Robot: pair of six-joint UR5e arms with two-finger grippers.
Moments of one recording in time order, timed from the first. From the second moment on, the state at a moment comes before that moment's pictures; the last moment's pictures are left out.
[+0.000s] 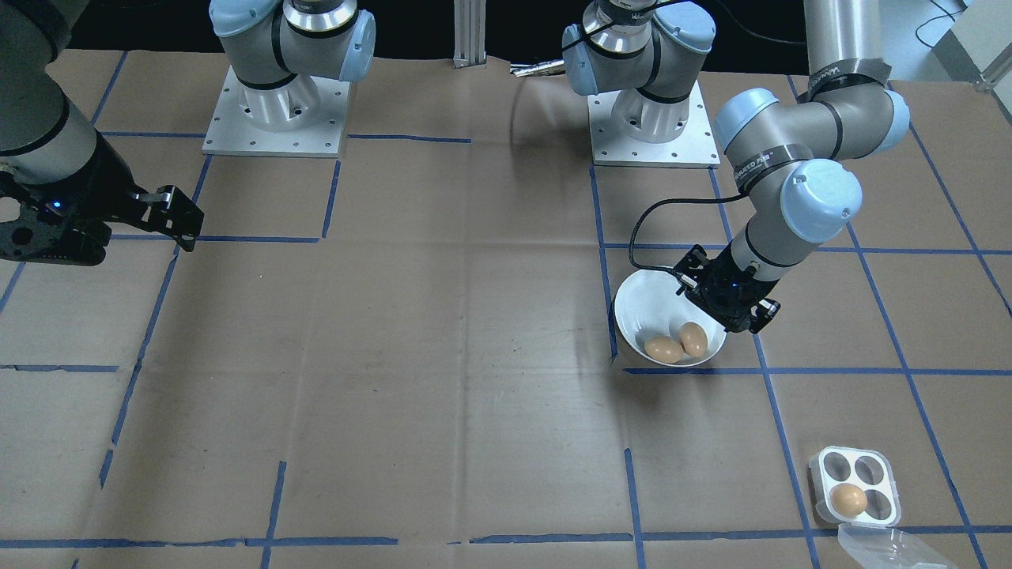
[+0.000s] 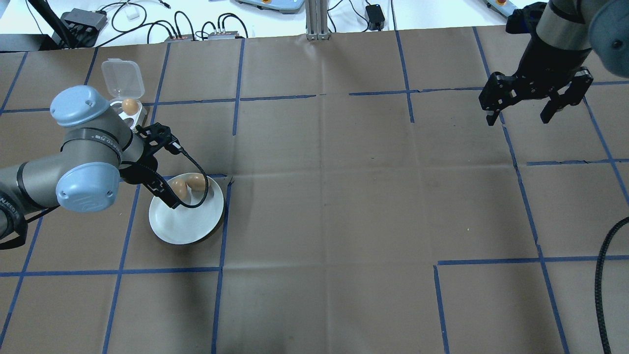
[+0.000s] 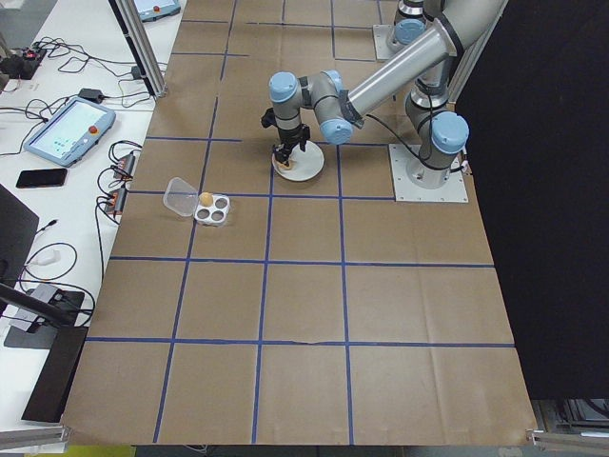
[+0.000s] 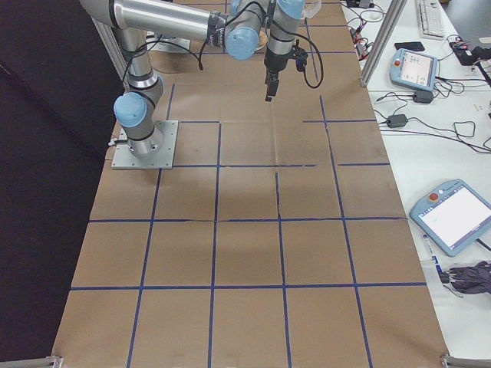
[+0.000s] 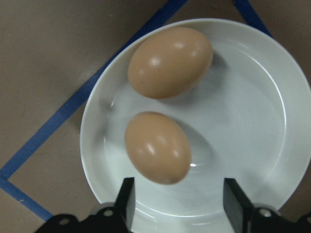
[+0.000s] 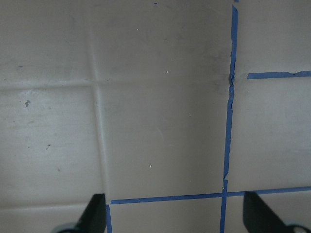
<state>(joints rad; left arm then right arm) -1.31 -1.75 -2.04 -0.99 1.58 1.00 1.39 -1.48 1.60 -1.57 -1.64 -0.14</state>
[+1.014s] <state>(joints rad) -1.23 -1.87 -1.59 -1.16 1.59 0.77 1.39 -1.48 1.60 -1.57 -1.64 -0.14</state>
